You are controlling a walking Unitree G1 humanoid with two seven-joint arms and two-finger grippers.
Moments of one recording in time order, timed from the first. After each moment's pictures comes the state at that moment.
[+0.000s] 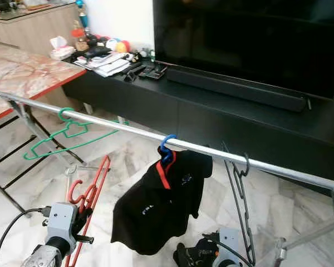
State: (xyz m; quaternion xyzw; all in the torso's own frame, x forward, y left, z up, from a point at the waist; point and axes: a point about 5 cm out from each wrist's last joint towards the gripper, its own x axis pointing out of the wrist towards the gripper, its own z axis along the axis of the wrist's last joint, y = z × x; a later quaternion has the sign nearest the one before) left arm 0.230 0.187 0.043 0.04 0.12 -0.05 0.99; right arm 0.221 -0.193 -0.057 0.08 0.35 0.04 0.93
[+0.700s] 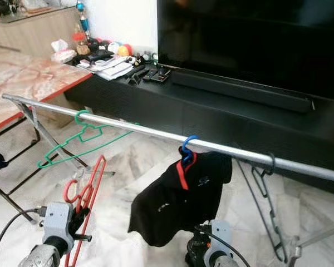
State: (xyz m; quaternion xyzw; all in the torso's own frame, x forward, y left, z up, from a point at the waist) left arm 0.231 0.191 0.043 0.02 0.13 -0.04 0.99; right arm 0.237 -0.178 -0.049 0.09 0.33 0.06 0.94
